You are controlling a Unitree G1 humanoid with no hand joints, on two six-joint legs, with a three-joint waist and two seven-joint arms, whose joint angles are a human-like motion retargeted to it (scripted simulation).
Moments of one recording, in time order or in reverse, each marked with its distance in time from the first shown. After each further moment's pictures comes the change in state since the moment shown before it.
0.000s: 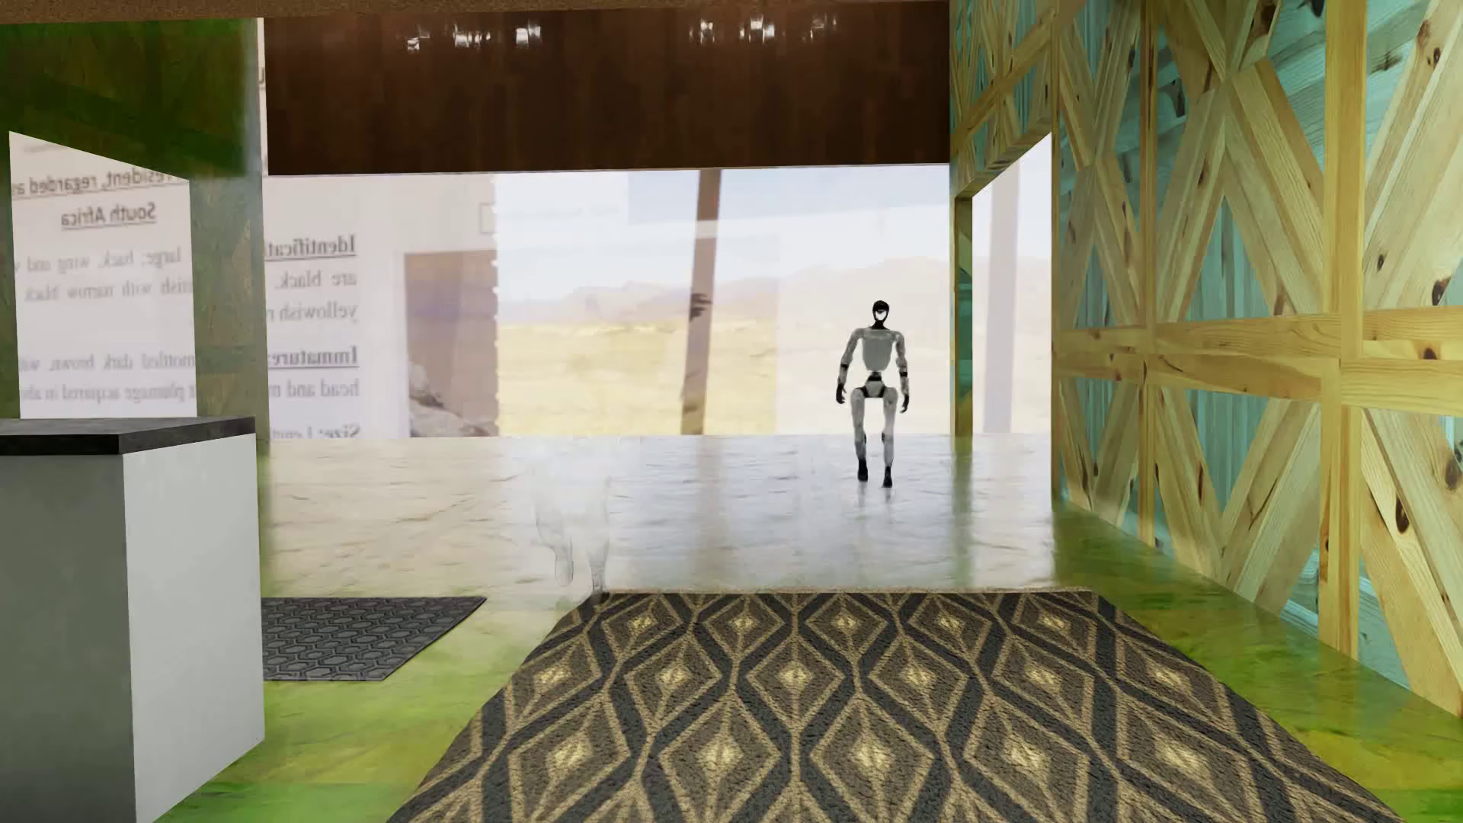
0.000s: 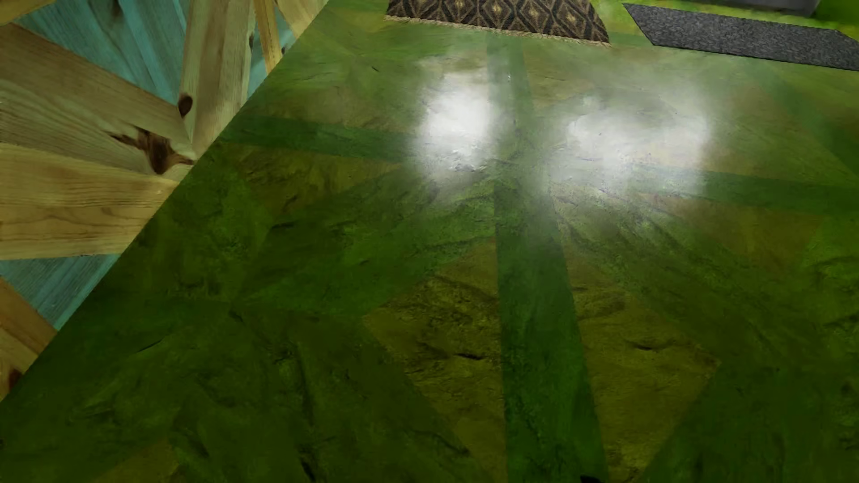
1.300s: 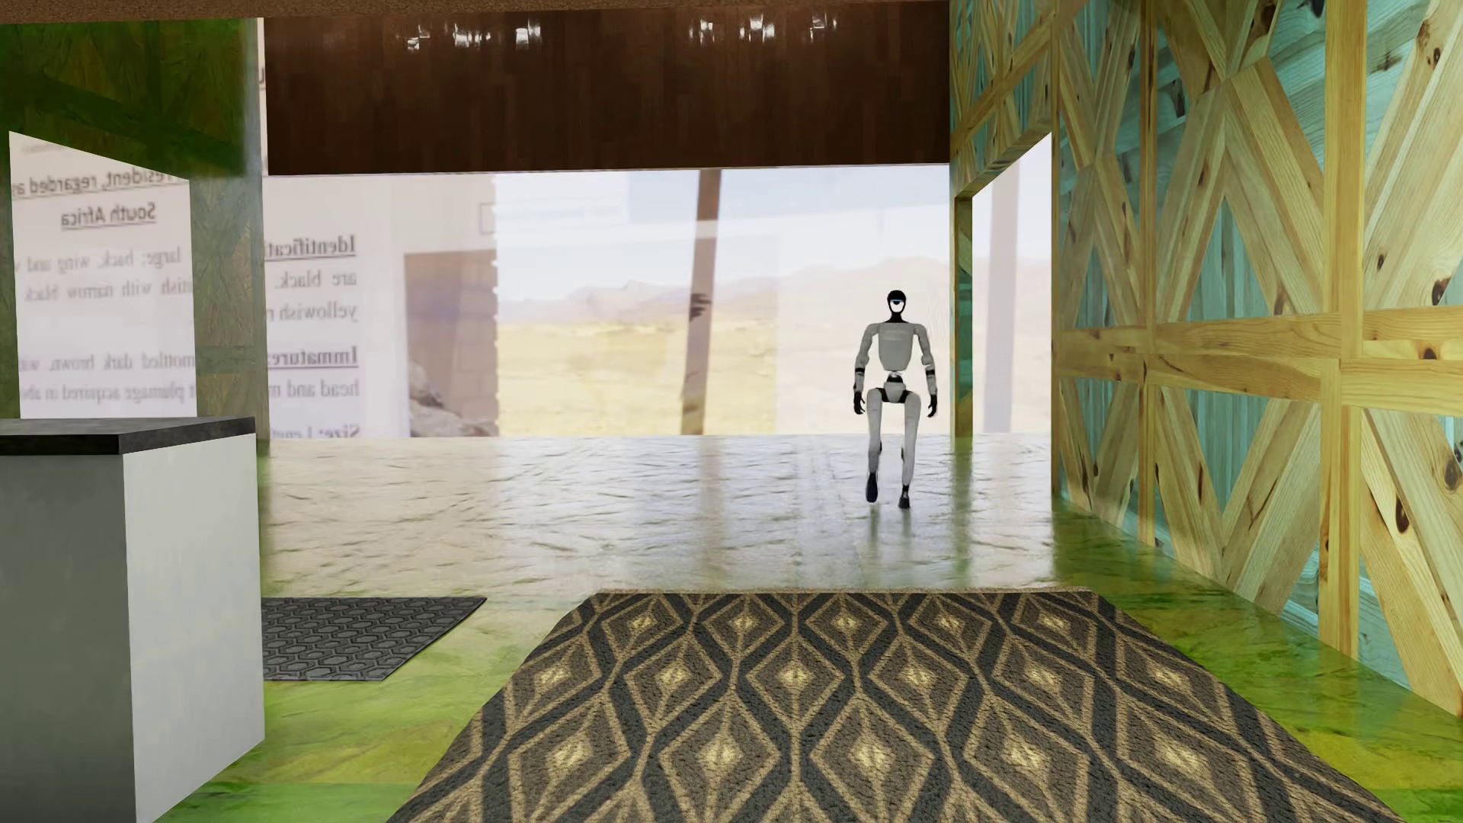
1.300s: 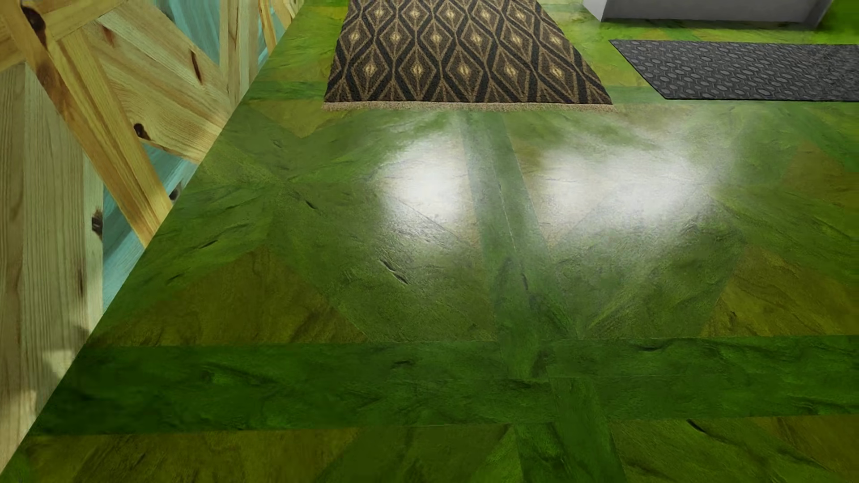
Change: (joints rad) body 0.334 -0.465 -0.181 -0.025 -0.018 0.083 0.000 0.000 0.025 -0.038 0.486 -0.117 0.063 -0.192 -0.062 0.037 0.003 0.000 0.000 -0.076 0.185 -0.146 0.045 0.000 0.000 0.000 0.000 0.000 0.000
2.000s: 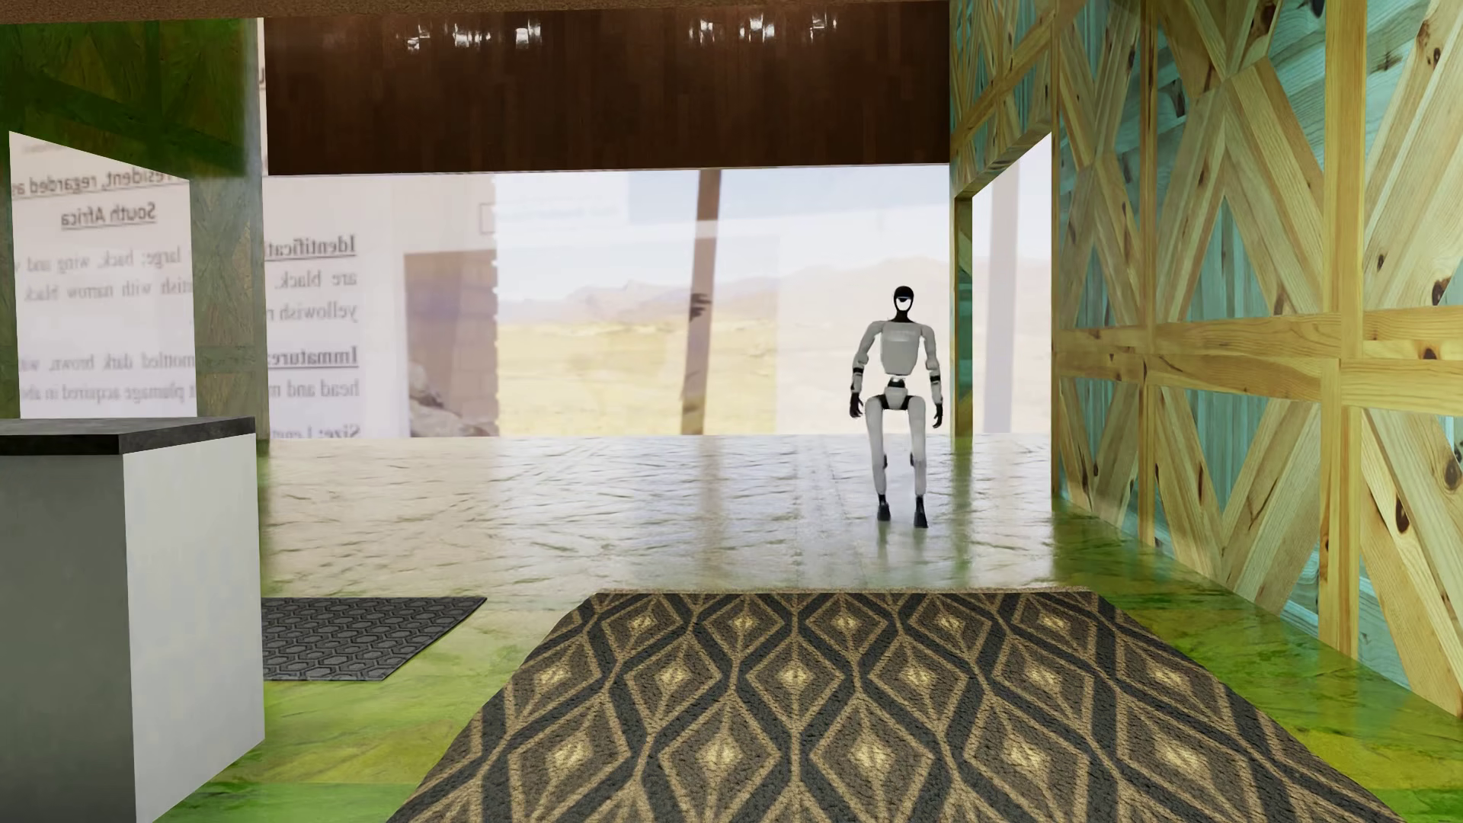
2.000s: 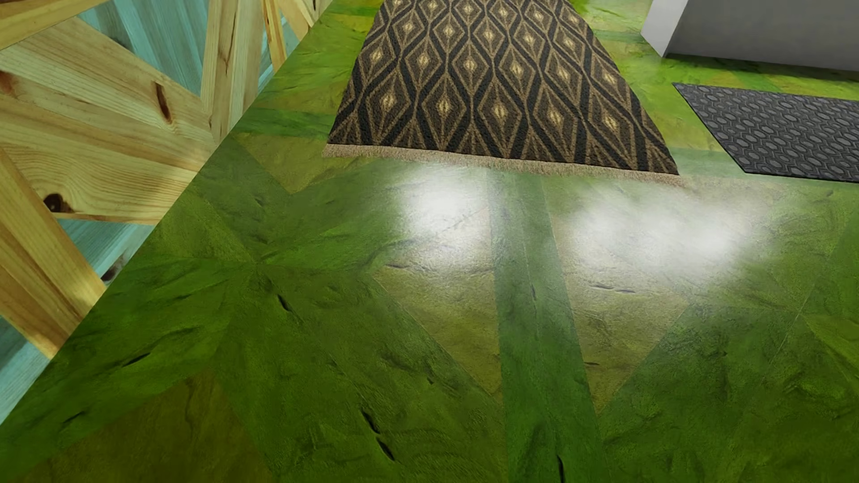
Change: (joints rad) body -0.327 0.494 0.171 0.138 0.081 -0.029 0.000 0.000 -0.007 0.164 -0.799 0.070 -0.067 0.131 -0.426 -0.017 -0.044 0.000 0.000 0.064 -0.035 0.004 -0.026 0.000 0.000 0.000 0.000 0.000 0.000
